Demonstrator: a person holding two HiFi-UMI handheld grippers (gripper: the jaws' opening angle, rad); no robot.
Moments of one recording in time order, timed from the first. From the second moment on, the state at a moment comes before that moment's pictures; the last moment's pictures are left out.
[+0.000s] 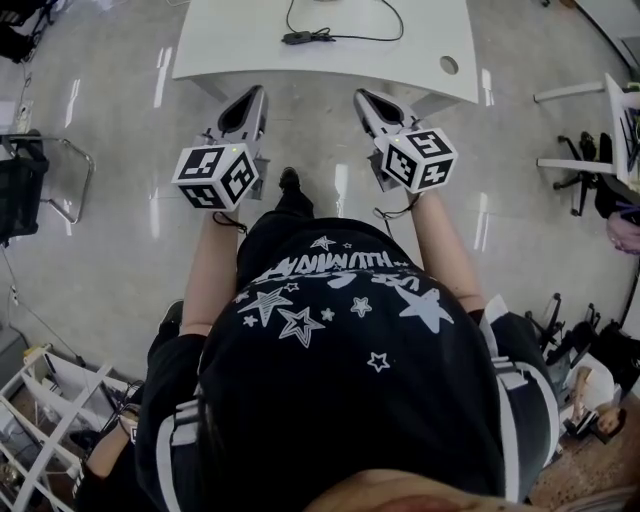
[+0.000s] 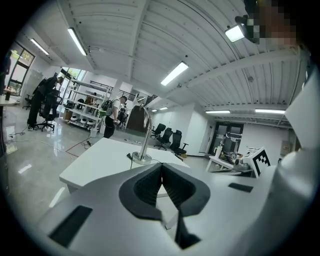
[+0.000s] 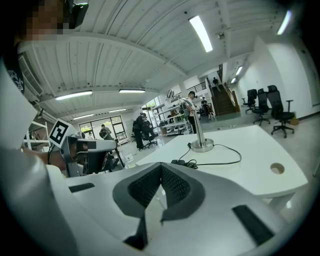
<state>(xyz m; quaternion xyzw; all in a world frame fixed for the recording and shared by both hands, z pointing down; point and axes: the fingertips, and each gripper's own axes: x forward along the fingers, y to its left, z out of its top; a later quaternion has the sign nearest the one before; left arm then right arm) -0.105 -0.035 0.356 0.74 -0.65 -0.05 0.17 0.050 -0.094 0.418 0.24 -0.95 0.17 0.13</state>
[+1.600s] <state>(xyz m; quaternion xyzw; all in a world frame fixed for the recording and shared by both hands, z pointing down) -0.166 -0.140 0.413 0.83 -0.53 0.02 0.19 -0.050 -0.182 0.440 0.31 -0.92 0.20 0.16</state>
